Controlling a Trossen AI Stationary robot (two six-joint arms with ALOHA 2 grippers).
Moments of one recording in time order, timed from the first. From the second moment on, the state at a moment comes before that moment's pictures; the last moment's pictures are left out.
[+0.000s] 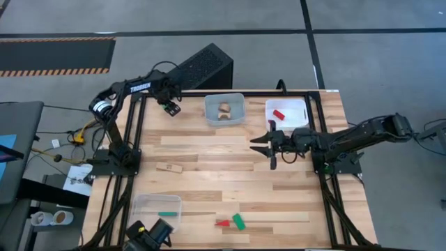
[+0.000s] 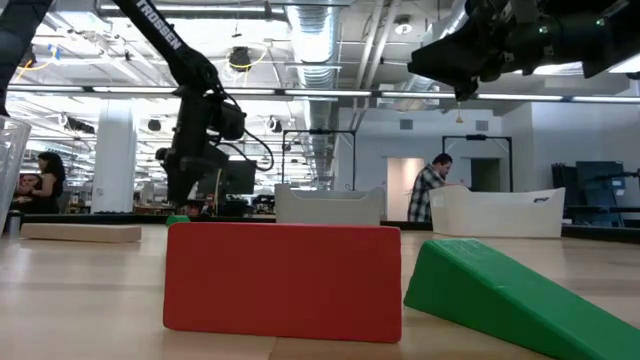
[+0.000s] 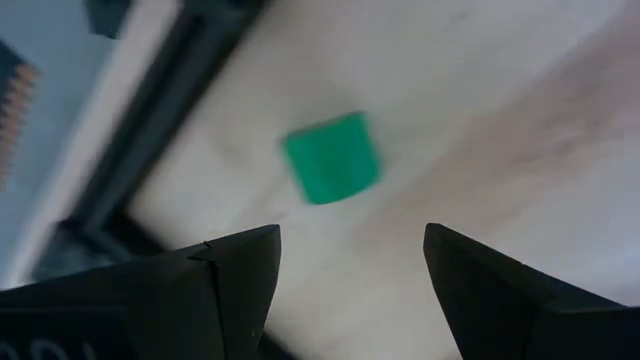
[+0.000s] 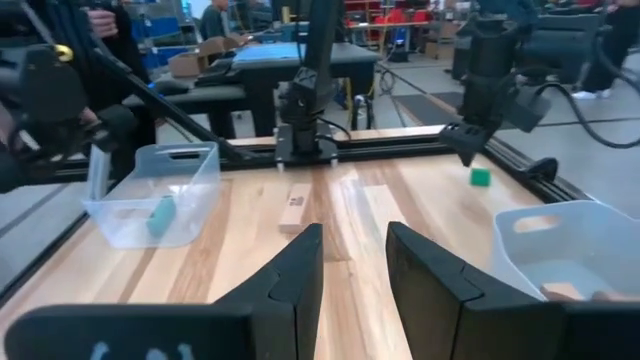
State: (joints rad) left arm 0.94 1.80 1.23 -0.99 -0.24 0.17; right arm 0.04 1.05 0.39 0.59 0.12 0.06
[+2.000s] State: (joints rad) left arm 0.90 1.77 1.22 -0.83 -0.25 0.62; right arm 0.10 1.05 0.39 0.55 0.22 0.12
